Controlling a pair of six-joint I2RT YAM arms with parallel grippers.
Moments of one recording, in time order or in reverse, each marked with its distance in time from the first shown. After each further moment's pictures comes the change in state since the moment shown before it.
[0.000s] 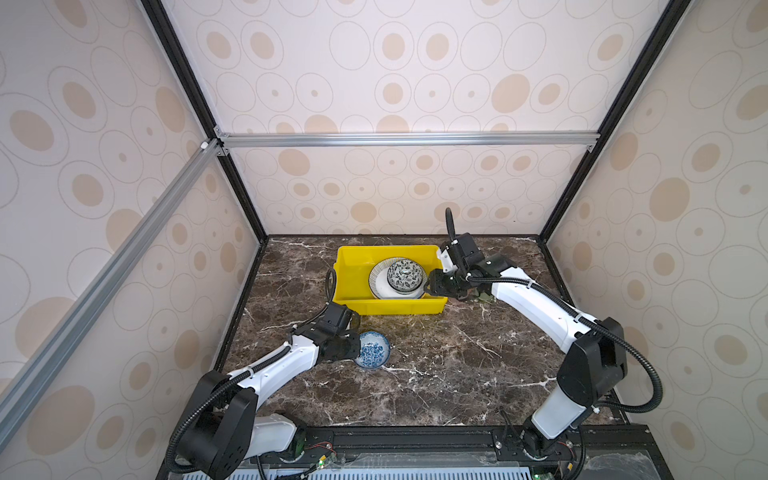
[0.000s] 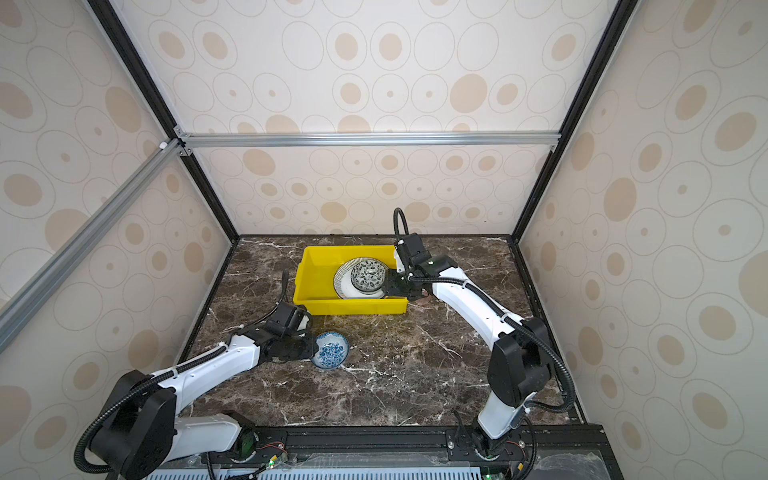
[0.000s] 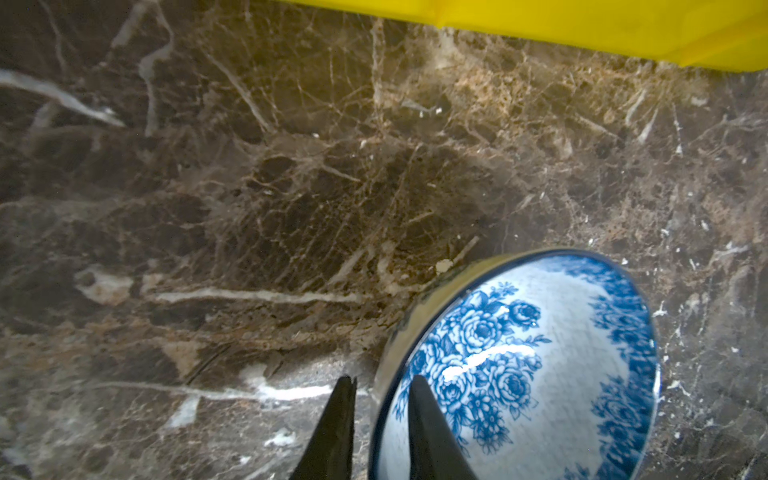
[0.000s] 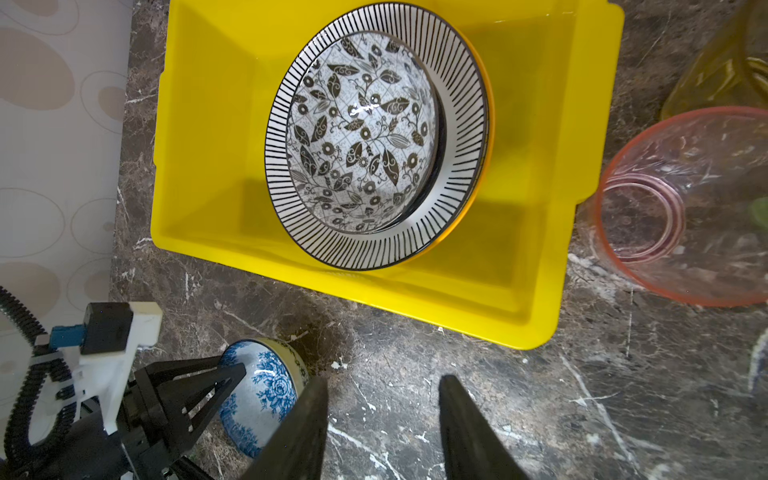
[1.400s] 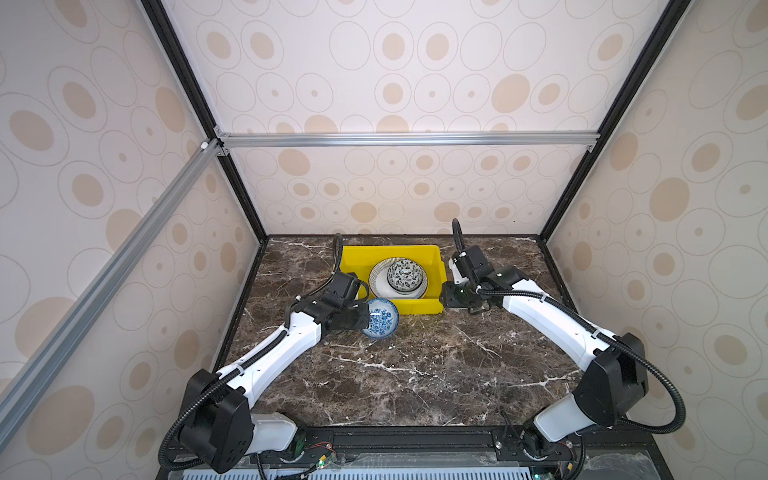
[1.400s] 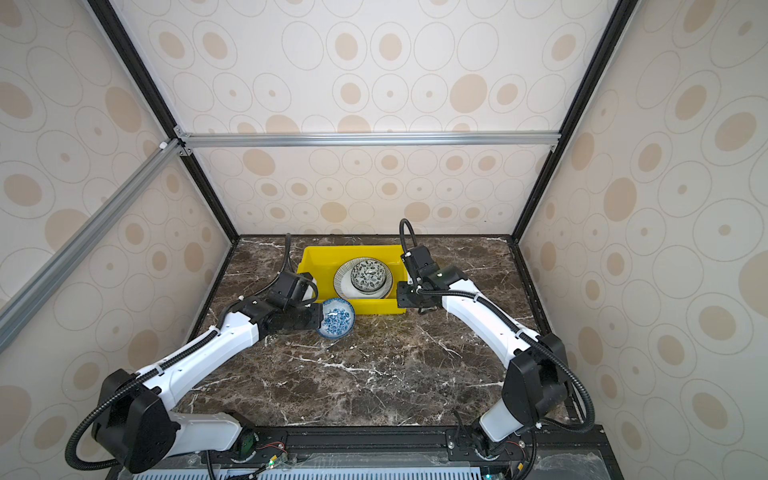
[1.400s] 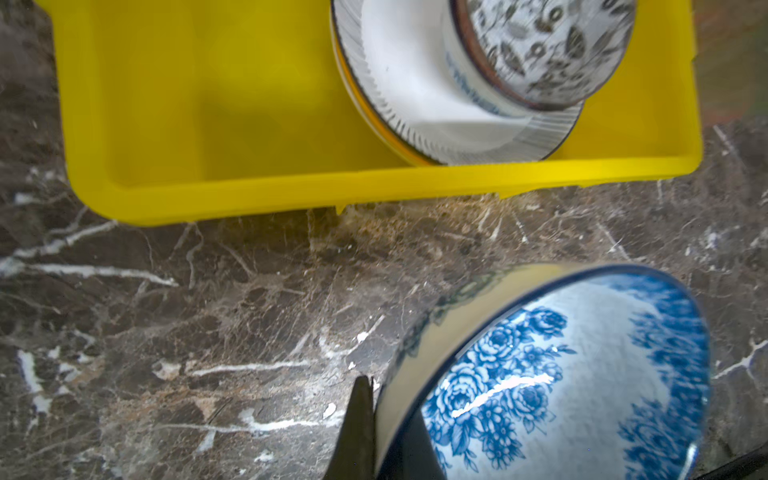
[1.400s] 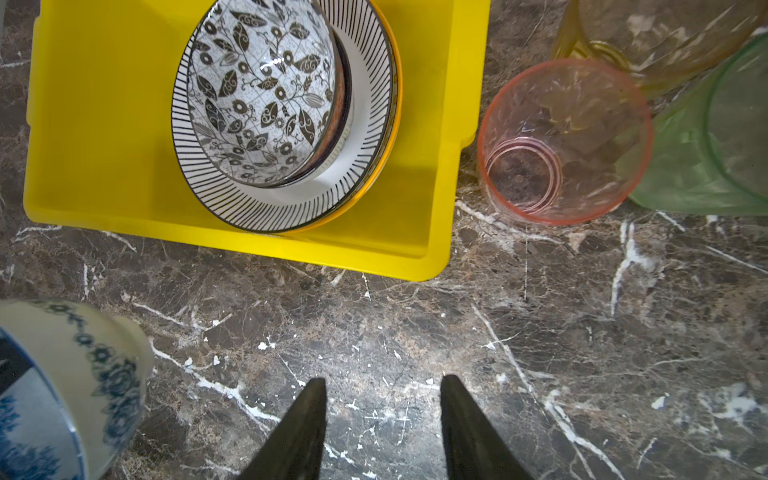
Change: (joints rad) left arm -0.039 0.040 0.399 -0.188 -0.071 0.047; right arm 0.002 -0.134 -0.140 -0.035 0.174 -0.048
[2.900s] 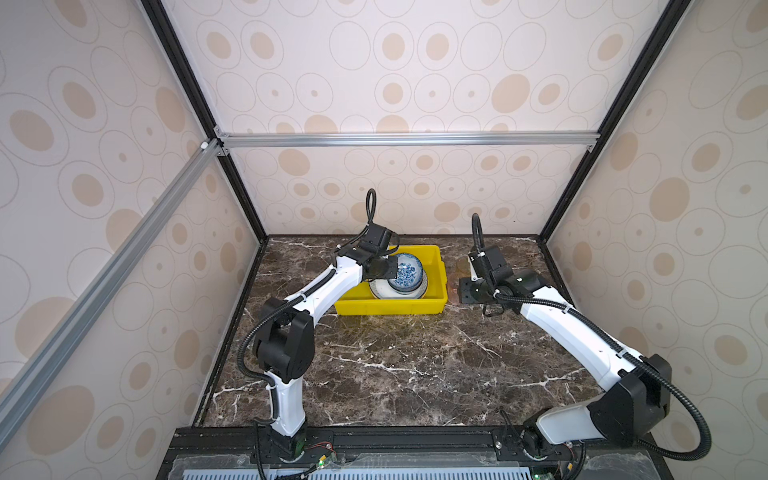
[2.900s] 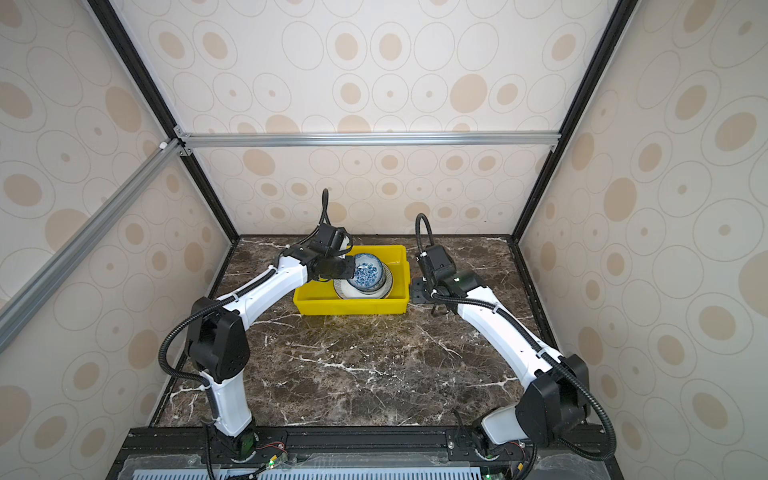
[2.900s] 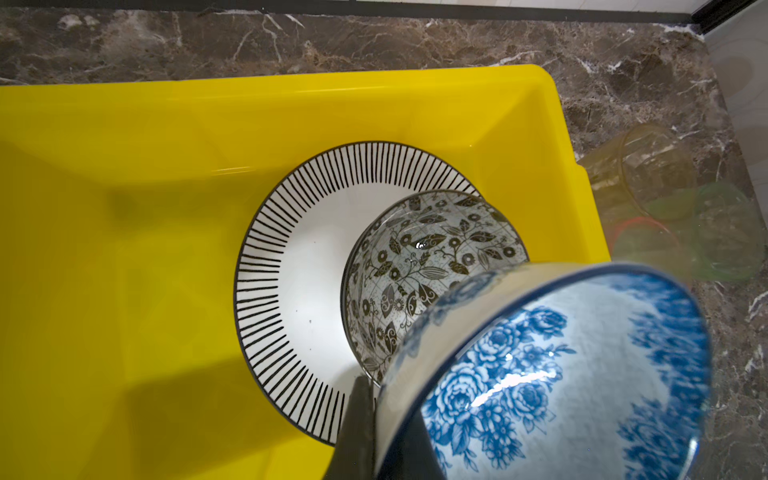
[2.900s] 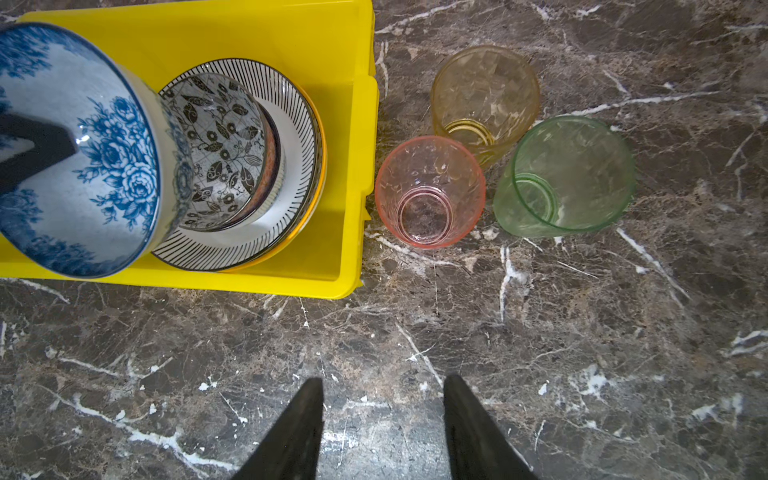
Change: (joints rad) left arm 0.000 0.575 0.628 0.015 -0.027 0.086; right arm -0.055 -0.114 -0.045 0.003 0.153 -0.056
